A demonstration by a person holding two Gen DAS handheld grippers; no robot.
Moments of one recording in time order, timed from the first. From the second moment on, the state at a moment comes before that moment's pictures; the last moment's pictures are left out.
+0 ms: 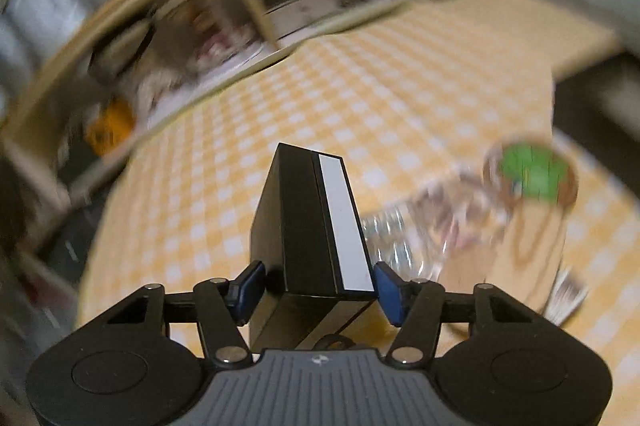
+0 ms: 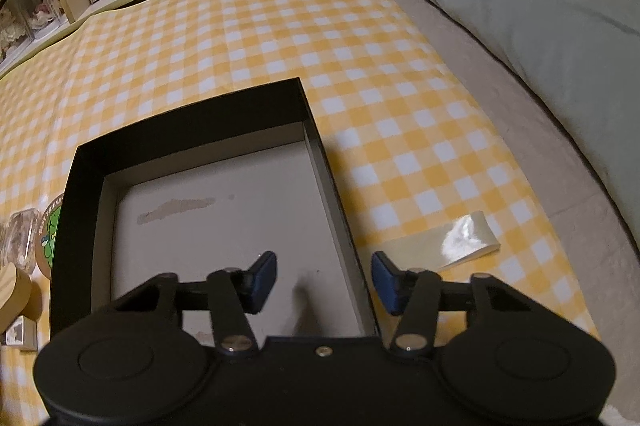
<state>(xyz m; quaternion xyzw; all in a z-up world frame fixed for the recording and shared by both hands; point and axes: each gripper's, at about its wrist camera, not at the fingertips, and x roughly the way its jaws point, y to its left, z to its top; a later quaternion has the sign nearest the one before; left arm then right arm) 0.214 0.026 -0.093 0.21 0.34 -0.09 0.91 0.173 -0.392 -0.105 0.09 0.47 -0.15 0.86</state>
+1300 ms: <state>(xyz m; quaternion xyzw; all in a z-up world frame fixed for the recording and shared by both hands) 0.210 0.086 -0.016 -0.12 0.31 -0.04 0.94 0.176 -0.398 -0.109 0.08 0.48 -0.18 0.86</state>
